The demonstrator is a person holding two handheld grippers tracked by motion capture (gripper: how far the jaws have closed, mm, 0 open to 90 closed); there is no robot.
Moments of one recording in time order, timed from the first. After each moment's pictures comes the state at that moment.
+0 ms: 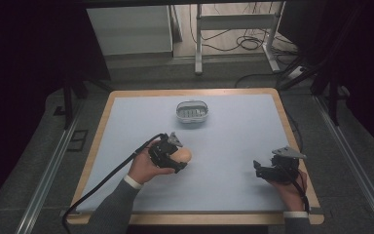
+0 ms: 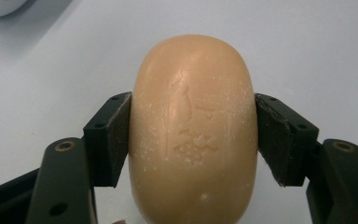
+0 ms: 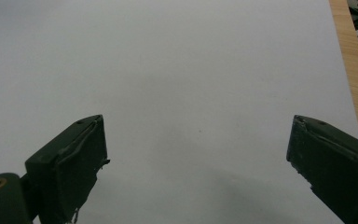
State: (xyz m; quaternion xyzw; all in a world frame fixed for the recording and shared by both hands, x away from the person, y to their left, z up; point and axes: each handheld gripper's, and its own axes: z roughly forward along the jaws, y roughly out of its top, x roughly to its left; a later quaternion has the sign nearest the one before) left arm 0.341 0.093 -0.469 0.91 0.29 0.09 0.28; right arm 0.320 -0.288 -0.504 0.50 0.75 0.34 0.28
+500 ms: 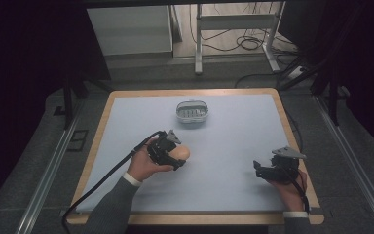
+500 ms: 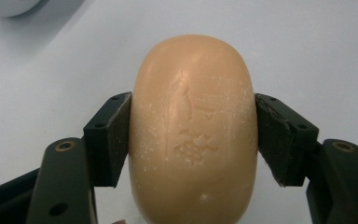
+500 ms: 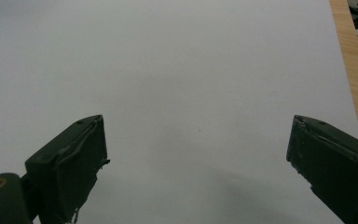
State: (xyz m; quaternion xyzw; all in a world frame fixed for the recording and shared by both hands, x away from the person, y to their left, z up) left arm 0.348 0.098 -0.467 0.90 0.30 0.09 0.29; right arm 0.321 -0.288 -0.504 0.50 0.75 0.33 0.28
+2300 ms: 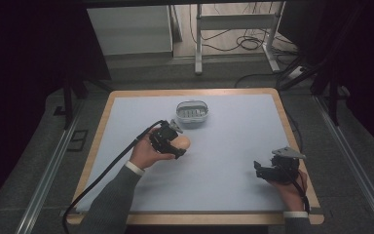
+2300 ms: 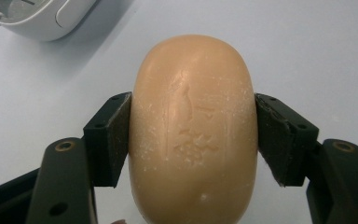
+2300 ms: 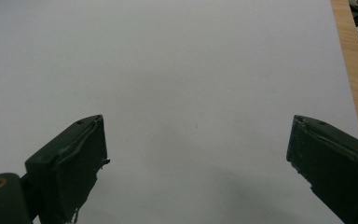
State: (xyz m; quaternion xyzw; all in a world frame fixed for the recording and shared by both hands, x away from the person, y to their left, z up) left arm 0.378 0.096 -0.456 0.91 0.30 0.11 0.27; right arm 0.322 -0.290 -0.507 0.51 0.75 0.33 0.28
